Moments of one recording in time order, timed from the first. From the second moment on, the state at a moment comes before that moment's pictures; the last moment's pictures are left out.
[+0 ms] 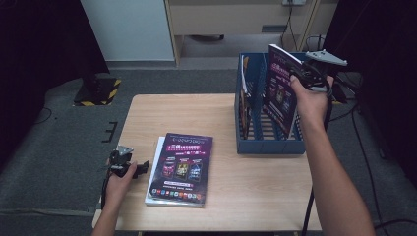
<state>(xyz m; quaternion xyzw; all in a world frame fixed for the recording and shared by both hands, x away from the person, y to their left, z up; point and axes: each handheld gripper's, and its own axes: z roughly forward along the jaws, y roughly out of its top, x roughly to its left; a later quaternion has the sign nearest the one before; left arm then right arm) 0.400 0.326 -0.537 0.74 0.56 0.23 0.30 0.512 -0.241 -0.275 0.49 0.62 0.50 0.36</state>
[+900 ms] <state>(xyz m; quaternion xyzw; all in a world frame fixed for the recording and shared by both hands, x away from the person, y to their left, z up) 0.400 0.326 -0.537 0.74 0.56 0.23 0.30 0.528 -0.234 -0.289 0.50 0.59 0.52 0.37</state>
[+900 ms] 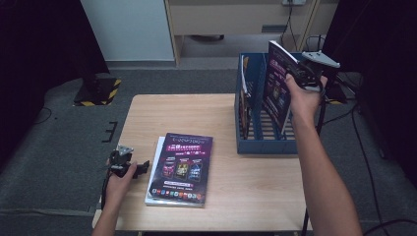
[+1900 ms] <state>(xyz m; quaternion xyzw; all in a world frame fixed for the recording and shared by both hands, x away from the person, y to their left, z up) 0.400 0.326 -0.537 0.74 0.56 0.23 0.30 0.533 -0.220 -0.326 0.50 0.58 0.52 0.38</state>
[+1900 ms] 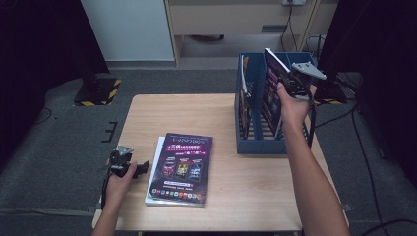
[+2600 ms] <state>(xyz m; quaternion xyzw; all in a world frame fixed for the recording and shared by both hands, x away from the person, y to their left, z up) 0.400 0.326 -0.537 0.74 0.56 0.23 0.30 0.535 -0.220 -0.346 0.51 0.58 0.52 0.37</state>
